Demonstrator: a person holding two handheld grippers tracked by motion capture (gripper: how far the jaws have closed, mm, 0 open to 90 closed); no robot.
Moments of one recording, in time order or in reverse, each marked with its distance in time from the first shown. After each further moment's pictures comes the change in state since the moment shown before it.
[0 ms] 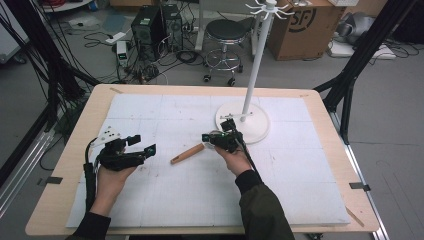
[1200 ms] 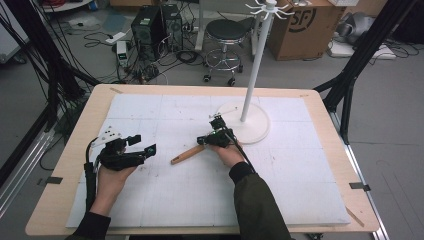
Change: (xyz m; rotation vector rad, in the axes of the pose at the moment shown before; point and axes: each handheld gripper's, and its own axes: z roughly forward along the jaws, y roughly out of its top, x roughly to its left) left arm 0.001 -0.001 0.003 0.005 -0.007 -0.001; right arm -0.018 0.010 0.042 0.198 -0.016 -0.018
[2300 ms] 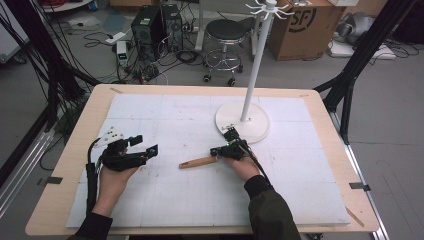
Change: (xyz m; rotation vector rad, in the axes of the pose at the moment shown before) left arm -0.004 -0.001 0.003 0.000 0.014 0.008; right arm -0.004 -0.044 -0.036 0.035 -0.048 0.001
